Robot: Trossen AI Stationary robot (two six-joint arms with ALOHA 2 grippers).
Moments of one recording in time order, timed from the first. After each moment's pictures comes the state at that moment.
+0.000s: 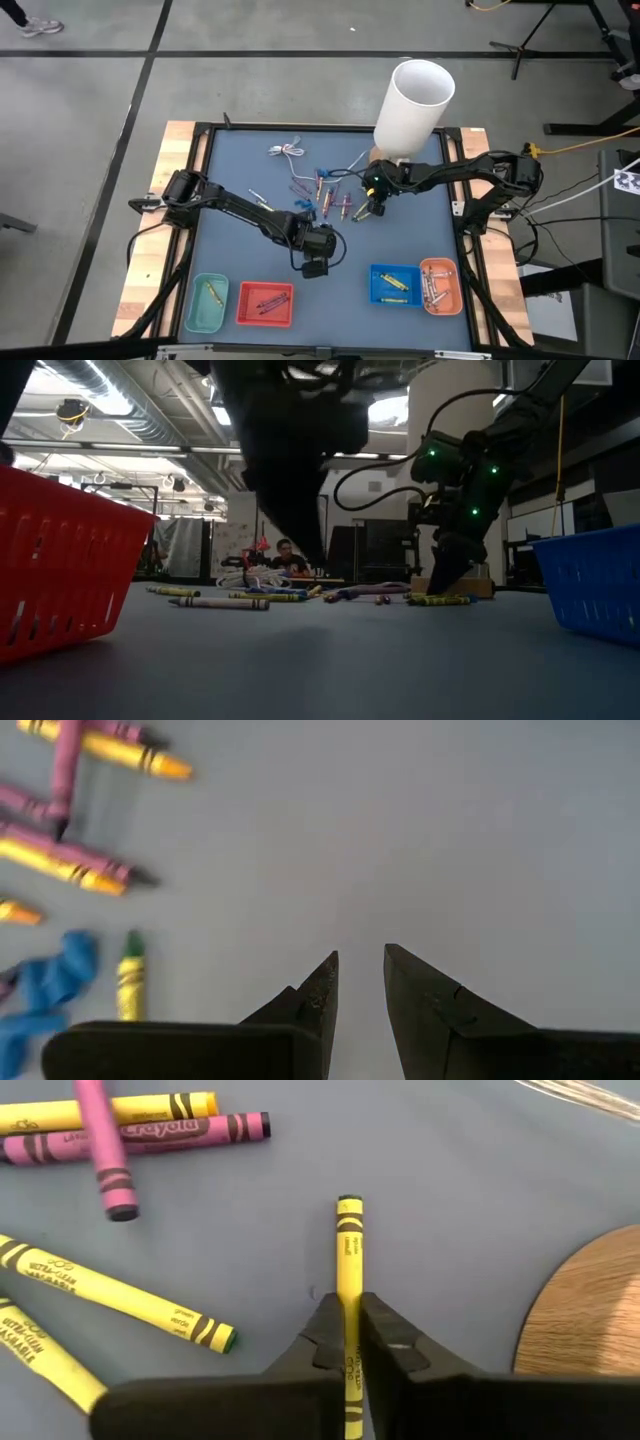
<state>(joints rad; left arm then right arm) -0.23 1.98 1.40 -0.60 -0.22 -0.37 -0.31 1.59 0.69 -0.18 0.08 -0.08</state>
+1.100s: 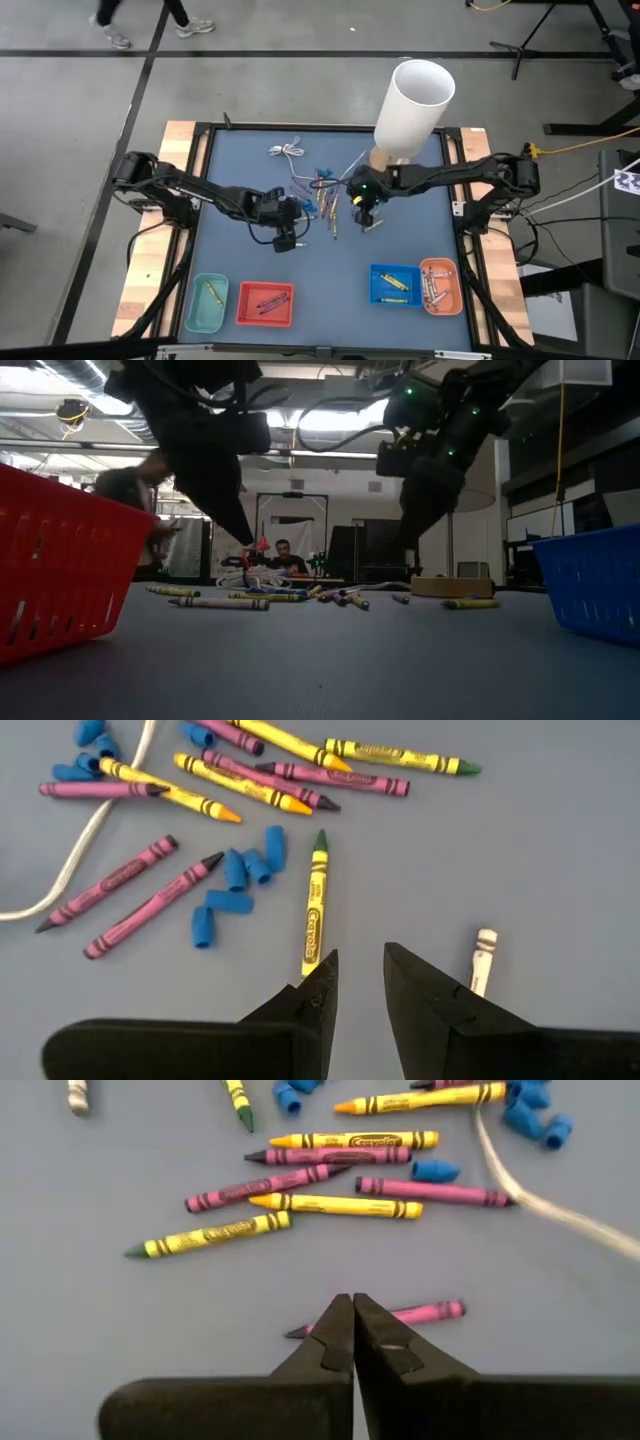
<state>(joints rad) -0.11 1.53 0.86 -0.32 -0.25 -0.31 -0.13 1.59 0.96 -0.39 -0.03 0.03</state>
